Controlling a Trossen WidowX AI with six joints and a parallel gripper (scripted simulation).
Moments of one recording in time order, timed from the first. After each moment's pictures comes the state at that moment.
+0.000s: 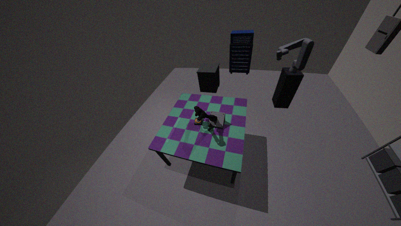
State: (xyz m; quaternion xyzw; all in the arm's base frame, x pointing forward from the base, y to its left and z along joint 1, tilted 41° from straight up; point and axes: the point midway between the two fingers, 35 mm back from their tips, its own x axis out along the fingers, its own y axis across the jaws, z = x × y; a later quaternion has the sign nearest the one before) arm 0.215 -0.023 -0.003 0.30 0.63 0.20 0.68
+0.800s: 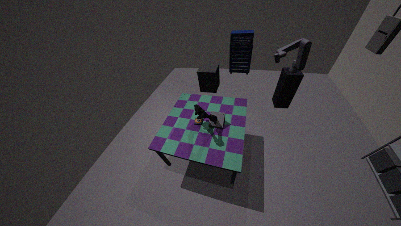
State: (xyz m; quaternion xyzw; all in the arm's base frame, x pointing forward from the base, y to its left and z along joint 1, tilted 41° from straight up) arm 0.210 -0.039 0.016 0.30 0.63 0.20 0.69
